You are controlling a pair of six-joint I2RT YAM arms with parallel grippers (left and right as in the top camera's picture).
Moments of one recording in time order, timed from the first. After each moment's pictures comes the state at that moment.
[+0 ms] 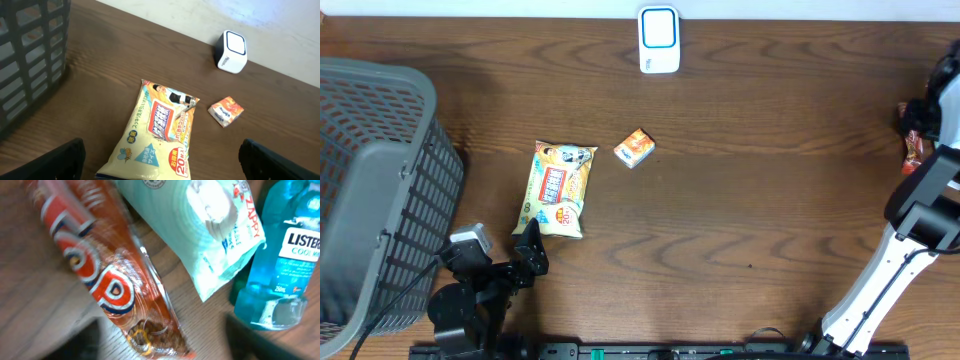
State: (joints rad) left arm 0.16 0.03 0.30 -0.61 0.21 -0.30; right arm -0.49 2.45 2.22 -1.12 0.30 -0.03
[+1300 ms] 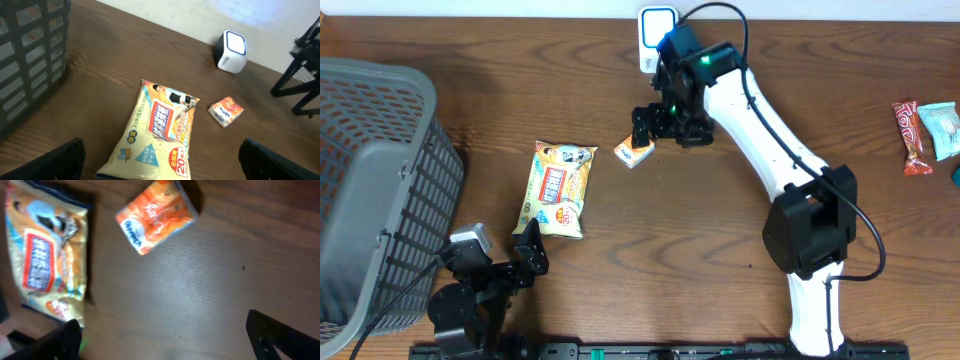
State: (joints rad) left arm 0.16 0.03 0.30 -0.61 0.21 -0.30; right arm 0.48 2.19 2.02 -1.25 -0.32 0.35
